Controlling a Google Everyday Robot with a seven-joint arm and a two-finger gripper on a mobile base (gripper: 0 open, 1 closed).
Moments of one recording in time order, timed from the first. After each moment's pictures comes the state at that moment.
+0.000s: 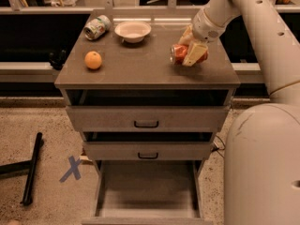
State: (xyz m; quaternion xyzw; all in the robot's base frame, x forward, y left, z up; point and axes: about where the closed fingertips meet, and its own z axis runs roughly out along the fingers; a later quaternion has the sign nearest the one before) arm 0.729 -0.126 0.861 -0.74 0.63 0.06 0.25
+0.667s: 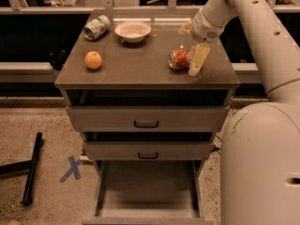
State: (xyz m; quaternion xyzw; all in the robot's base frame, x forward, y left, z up) arm 0.733 -0.128 0.856 -0.74 0.63 0.05 0.24
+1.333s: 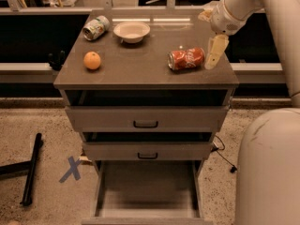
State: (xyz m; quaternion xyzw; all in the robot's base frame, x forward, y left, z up) arm 0.736 -0.180 0.889 -0.71 0.65 0.00 0.27
